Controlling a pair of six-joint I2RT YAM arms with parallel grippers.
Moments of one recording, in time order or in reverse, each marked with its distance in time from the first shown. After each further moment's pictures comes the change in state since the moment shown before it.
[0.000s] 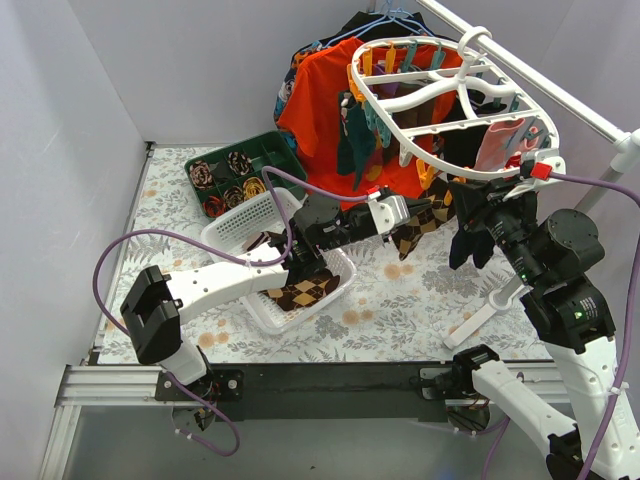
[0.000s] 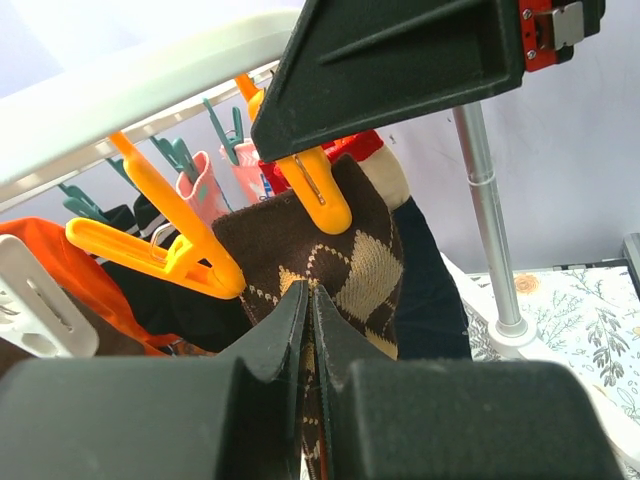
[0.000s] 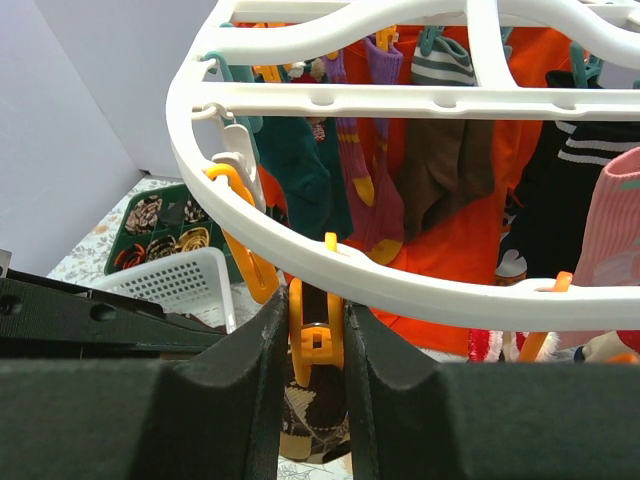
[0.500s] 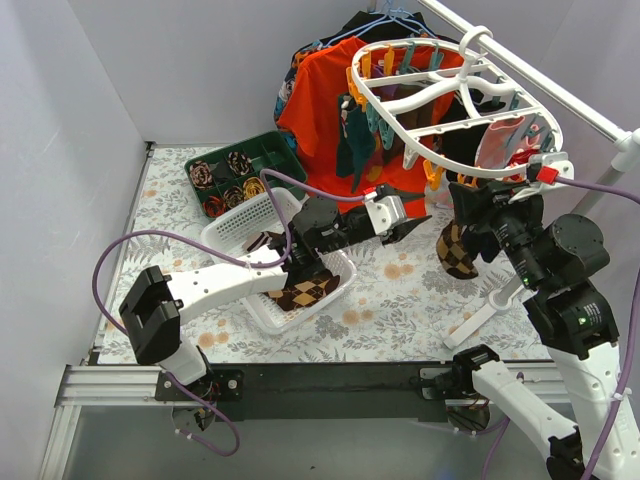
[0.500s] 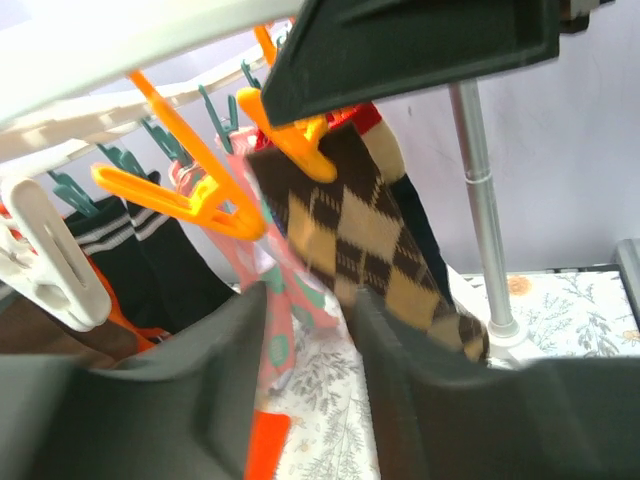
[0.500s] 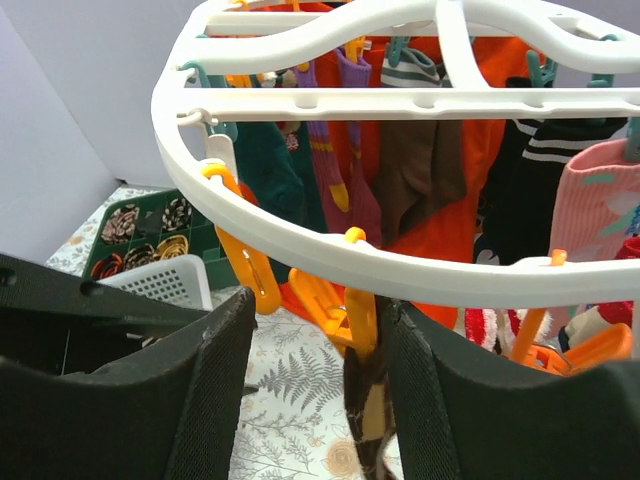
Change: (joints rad) left arm 0.000 -0.004 -0.024 0.021 -0.014 -0.032; right arm 0.001 -0.016 0.000 -0.006 0.053 -0.021
